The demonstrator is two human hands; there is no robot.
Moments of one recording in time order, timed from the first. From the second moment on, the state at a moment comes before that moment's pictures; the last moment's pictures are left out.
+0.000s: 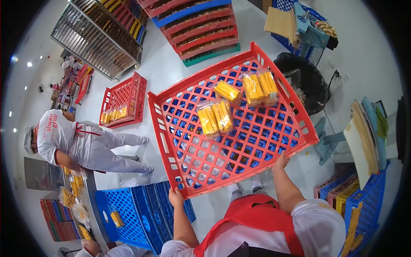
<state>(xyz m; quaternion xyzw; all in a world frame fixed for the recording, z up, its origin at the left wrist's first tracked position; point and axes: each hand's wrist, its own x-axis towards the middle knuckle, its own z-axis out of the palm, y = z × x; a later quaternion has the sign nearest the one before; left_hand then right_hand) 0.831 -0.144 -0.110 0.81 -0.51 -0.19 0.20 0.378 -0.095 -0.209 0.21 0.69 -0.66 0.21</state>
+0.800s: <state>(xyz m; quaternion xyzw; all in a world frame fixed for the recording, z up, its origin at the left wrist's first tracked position) 0.862 -0.228 -0.113 0.78 -0.55 -0.22 0.22 0.407 -0.133 -0.215 0.28 0.60 -0.72 0.21</state>
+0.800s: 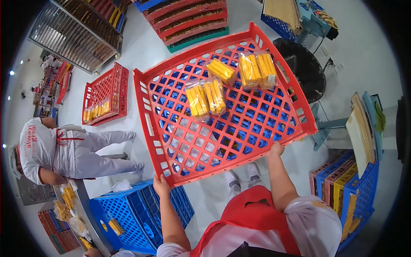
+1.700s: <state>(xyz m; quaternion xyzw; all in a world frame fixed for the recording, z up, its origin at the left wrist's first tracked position) 0.838 -0.202 -0.125 0.79 -0.54 -0.19 0.24 0.370 -0.152 -0.240 0.27 0.74 -0.60 0.15</state>
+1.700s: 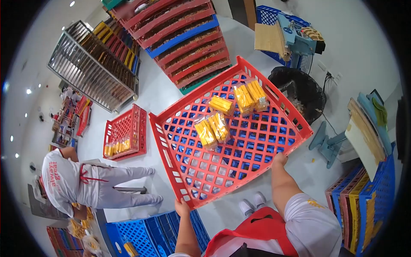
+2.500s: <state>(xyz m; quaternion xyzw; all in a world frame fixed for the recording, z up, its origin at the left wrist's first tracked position) 0.834 -0.203 -0.116 0.80 -0.52 -0.19 0.22 0.378 -0.140 -0.183 0.24 0.83 -0.45 0.24</state>
